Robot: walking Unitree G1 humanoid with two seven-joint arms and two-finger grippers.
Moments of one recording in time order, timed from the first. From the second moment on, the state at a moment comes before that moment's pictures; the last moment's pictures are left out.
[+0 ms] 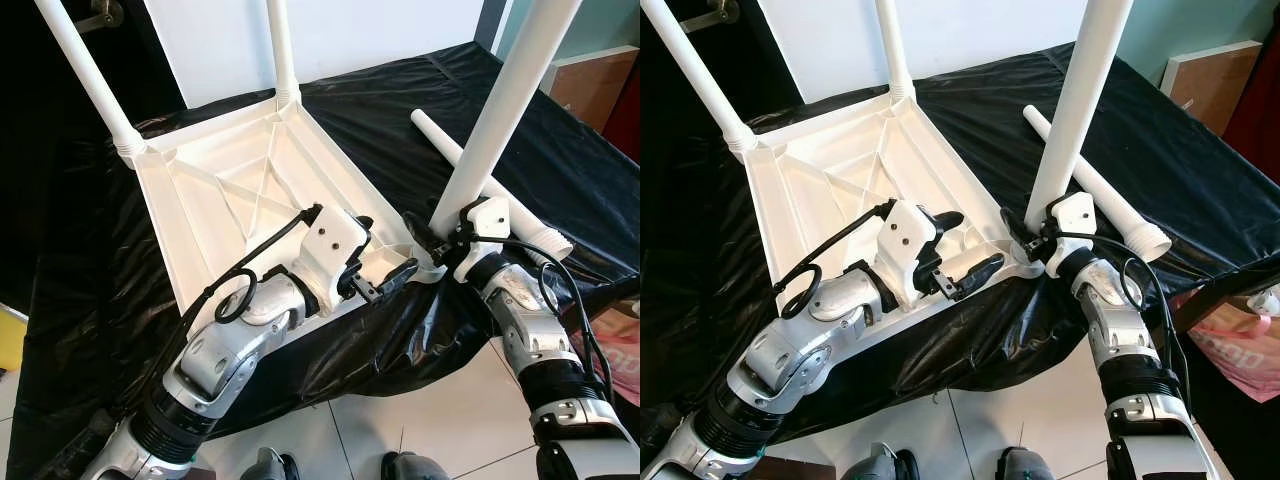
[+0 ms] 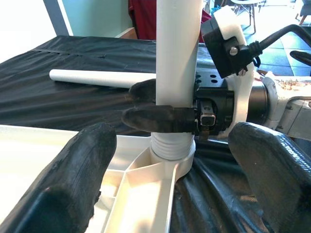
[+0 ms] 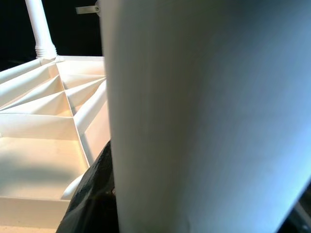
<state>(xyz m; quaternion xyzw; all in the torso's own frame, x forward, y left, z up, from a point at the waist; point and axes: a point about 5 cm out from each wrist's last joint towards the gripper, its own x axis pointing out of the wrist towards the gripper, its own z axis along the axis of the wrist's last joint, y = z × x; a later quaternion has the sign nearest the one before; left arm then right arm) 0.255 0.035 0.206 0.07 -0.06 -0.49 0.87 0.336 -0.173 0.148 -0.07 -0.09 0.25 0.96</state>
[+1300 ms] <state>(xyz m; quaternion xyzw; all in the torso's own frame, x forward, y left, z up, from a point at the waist) 0.252 0.032 0.210 0.07 -0.07 -0.49 0.86 0.320 -0.129 0.139 0.03 -0.07 -0.11 0.99</state>
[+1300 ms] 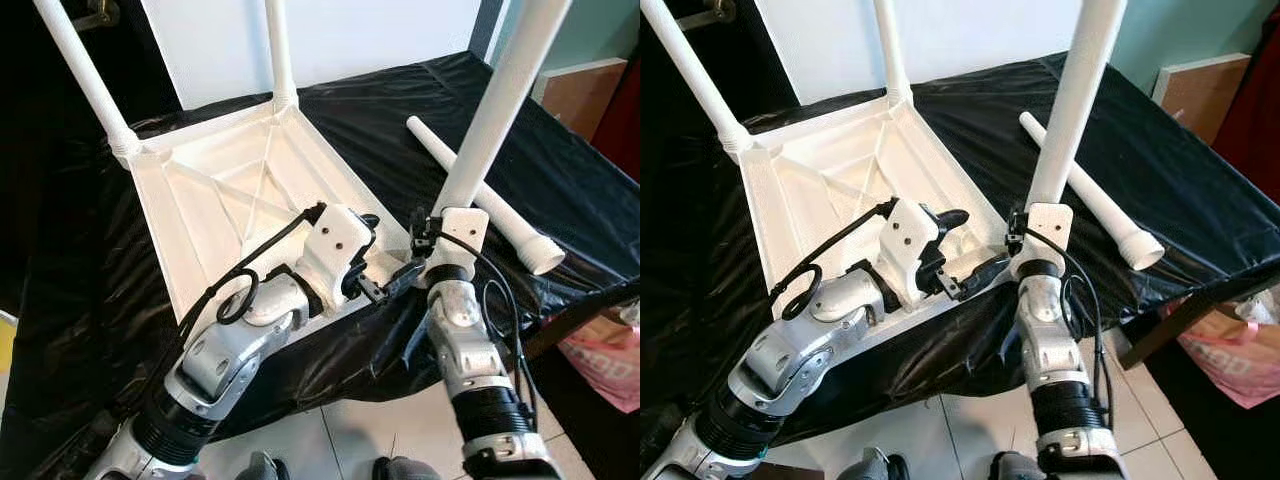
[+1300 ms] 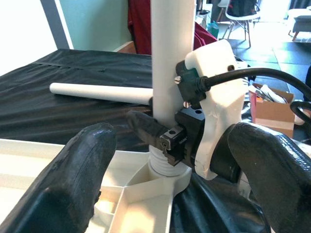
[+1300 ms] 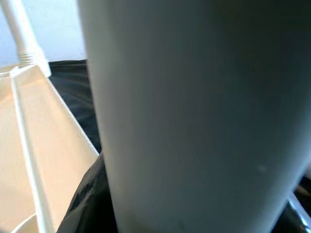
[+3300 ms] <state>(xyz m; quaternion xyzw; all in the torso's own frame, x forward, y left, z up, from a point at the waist) 0.258 0.030 0.175 0.10 -0.02 -0.48 0.87 0.330 -0.192 0.144 -0.09 -0.03 0.28 0.96</state>
